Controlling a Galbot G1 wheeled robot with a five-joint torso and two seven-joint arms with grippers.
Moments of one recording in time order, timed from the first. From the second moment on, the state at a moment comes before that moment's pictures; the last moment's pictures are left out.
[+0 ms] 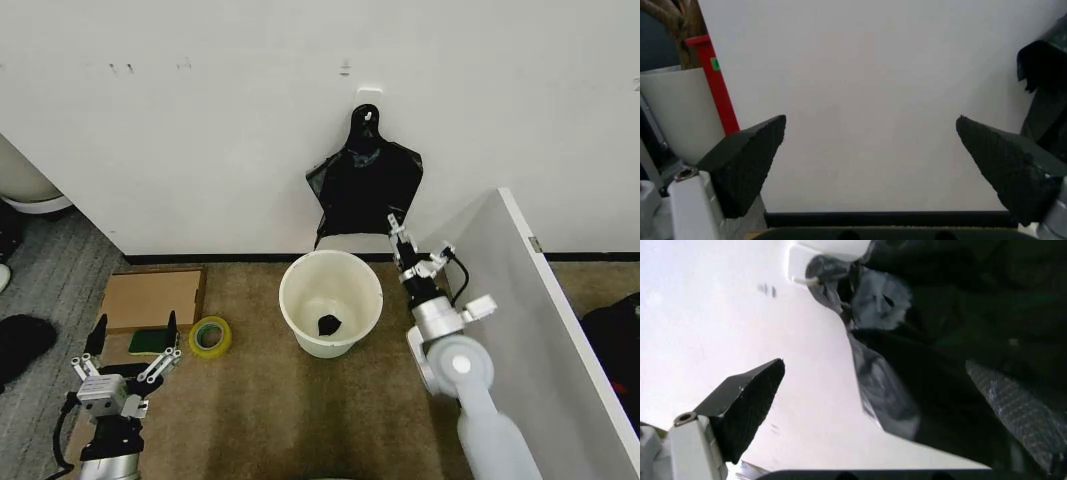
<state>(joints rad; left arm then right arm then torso) 1.78 -1.41 -0.72 -2.26 -0.13 -0.45 -0.09 -0.96 1.43 0.37 1.89 1.41 -0.09 -0.18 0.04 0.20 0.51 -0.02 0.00</state>
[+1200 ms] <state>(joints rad) 1.72 -1.36 -0.83 -2.28 -0.20 -0.39 -0.08 -0.63 1.59 0.37 1.37 1.46 -0.04 -0.60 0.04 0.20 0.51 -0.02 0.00</state>
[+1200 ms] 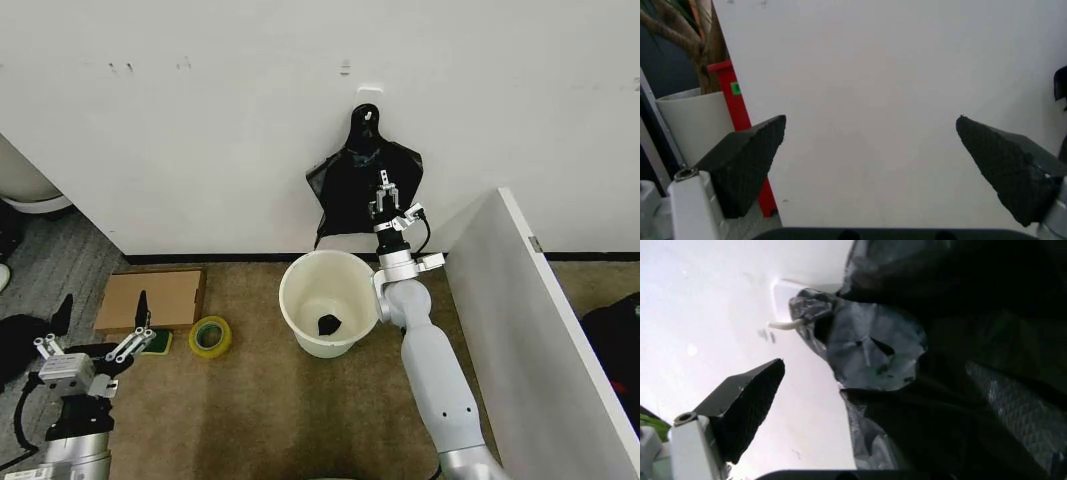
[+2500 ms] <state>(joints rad) 1.77 -1.39 -0.85 -2.34 -0.20 -0.37 -0.07 -0.57 1.61 0.41 1.29 1.45 -0.05 -0.70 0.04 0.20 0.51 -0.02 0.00</state>
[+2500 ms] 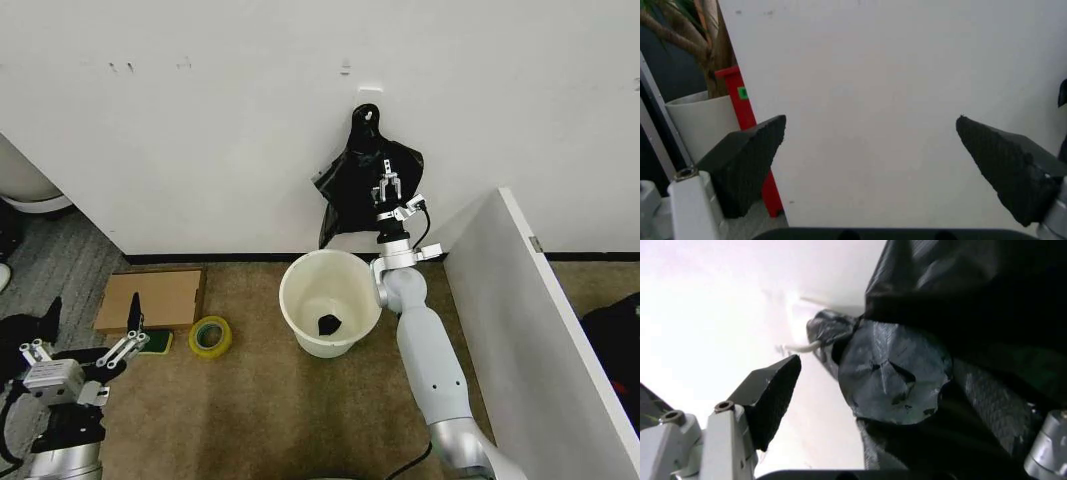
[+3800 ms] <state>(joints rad) 1.75 -1.38 -0.84 -2.33 -0.20 -0.36 -0.08 -0.62 1.60 0.36 1.39 1.37 -0.02 -0.66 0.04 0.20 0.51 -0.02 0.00</state>
